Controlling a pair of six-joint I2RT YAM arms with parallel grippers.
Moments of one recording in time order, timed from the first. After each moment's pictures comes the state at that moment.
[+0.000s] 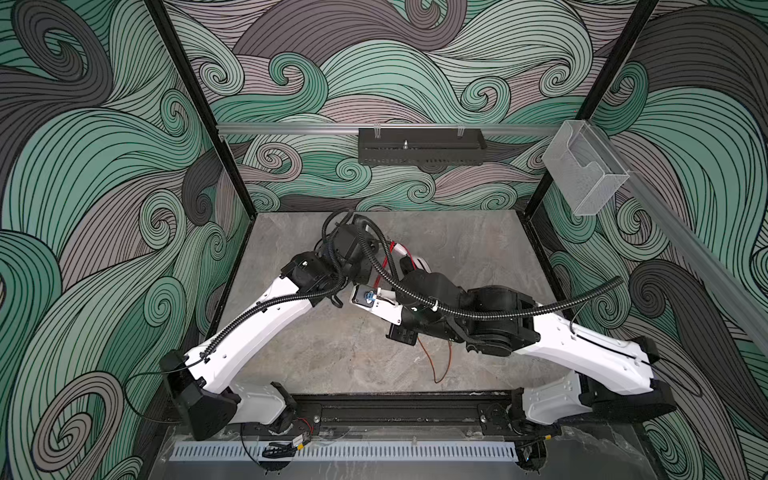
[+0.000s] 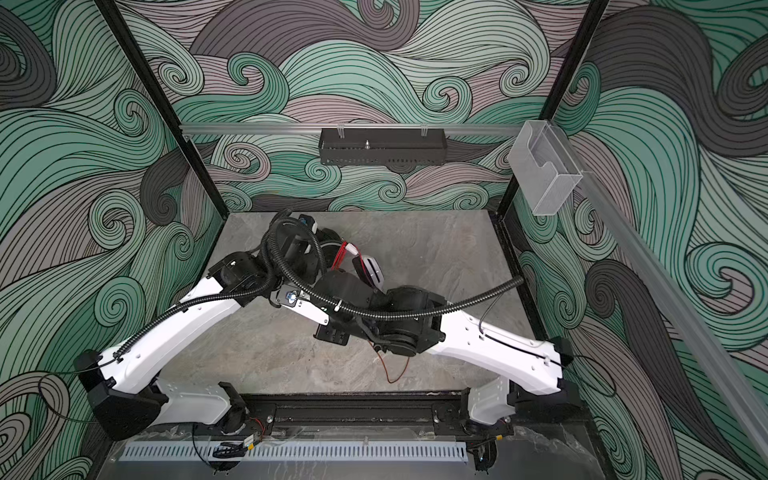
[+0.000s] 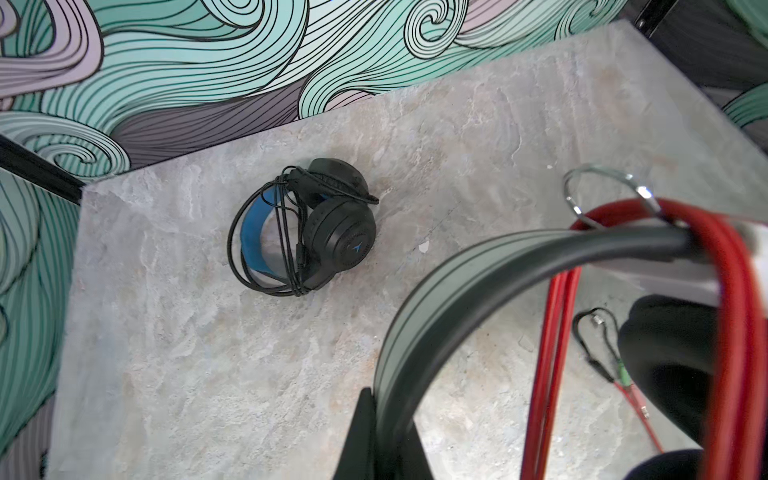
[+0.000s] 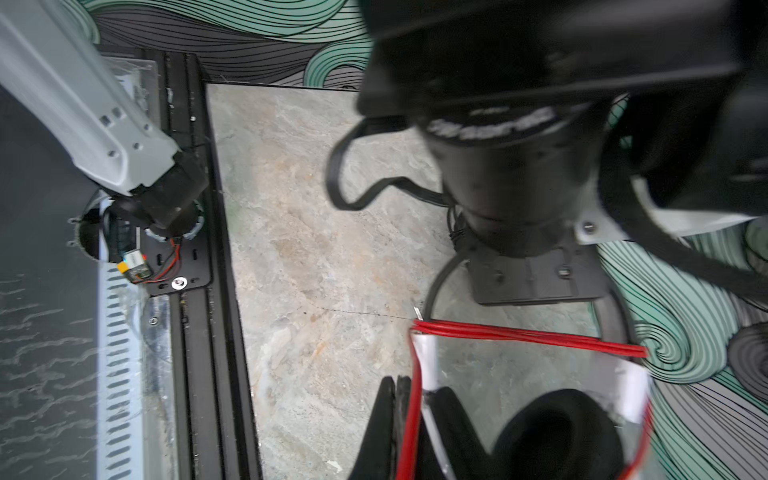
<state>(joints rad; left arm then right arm) -0.75 1.32 1.42 -0.89 -0.41 -0.25 1.31 1.45 1.78 -1.01 0.30 -0.29</state>
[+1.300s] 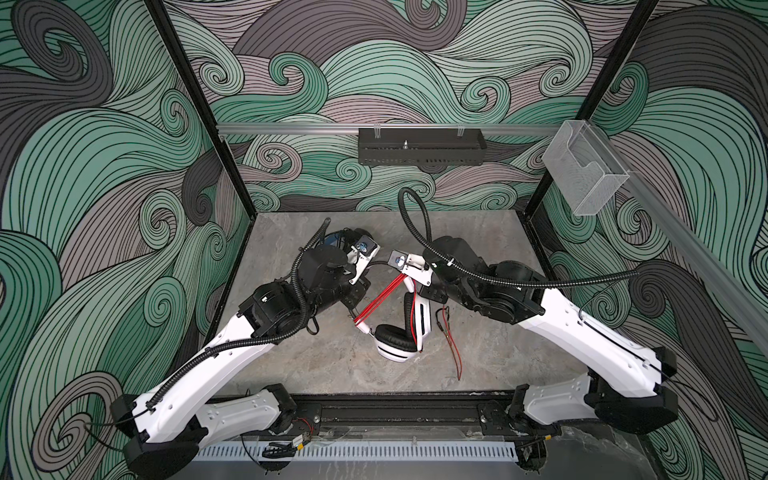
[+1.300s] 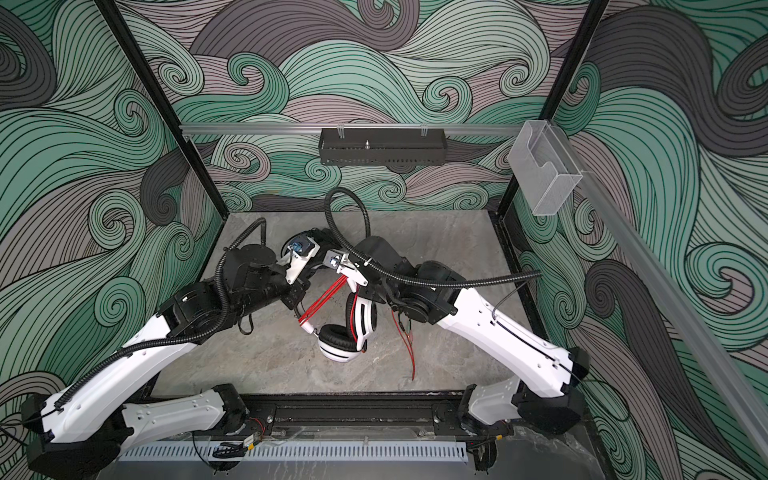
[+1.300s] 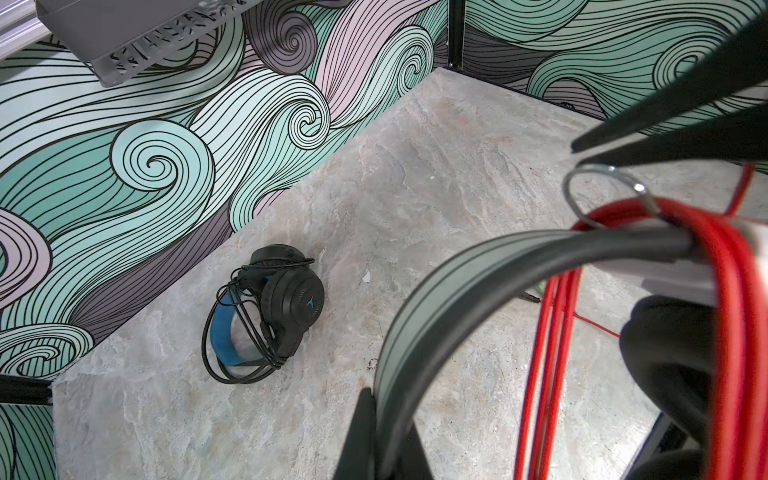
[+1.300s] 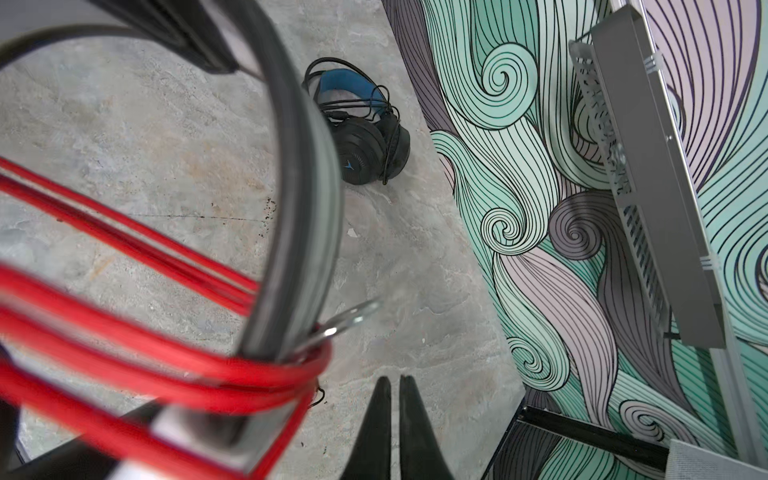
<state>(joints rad) -0.81 1.06 1.31 -0.80 -0.18 0.12 1.01 1.38 1.66 -1.01 0.44 -0.49</state>
